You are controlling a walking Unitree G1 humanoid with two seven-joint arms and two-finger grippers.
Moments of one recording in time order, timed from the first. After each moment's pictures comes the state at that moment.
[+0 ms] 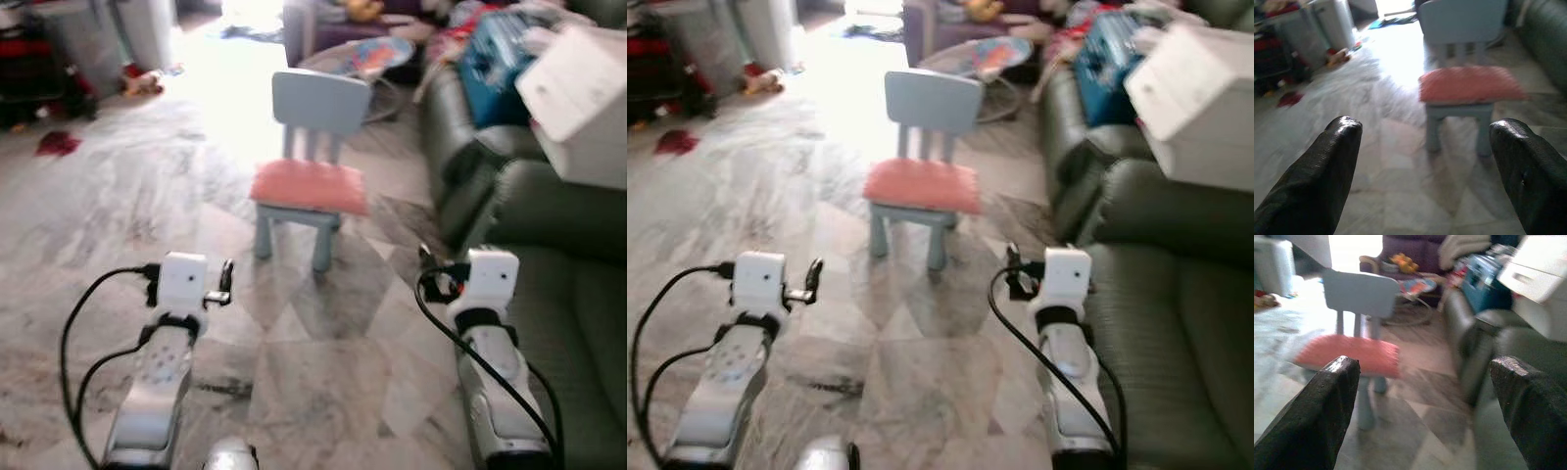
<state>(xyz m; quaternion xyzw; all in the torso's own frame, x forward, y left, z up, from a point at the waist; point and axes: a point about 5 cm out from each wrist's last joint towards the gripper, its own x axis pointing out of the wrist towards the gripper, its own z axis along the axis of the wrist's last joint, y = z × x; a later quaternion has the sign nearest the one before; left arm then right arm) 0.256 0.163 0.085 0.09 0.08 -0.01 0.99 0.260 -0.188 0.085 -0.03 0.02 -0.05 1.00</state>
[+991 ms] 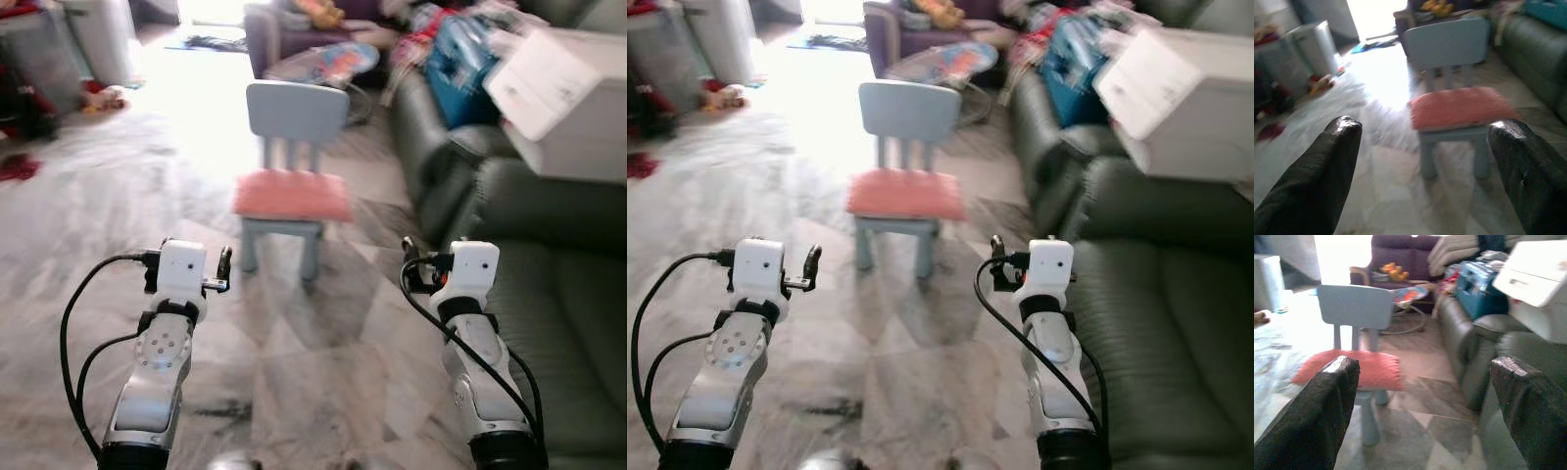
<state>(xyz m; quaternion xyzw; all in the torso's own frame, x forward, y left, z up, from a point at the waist) 0.266 0.161 0.088 0.10 0.05 -0.01 0.99 0.276 -0.174 0.086 -0.01 0.01 -0.02 1.00</state>
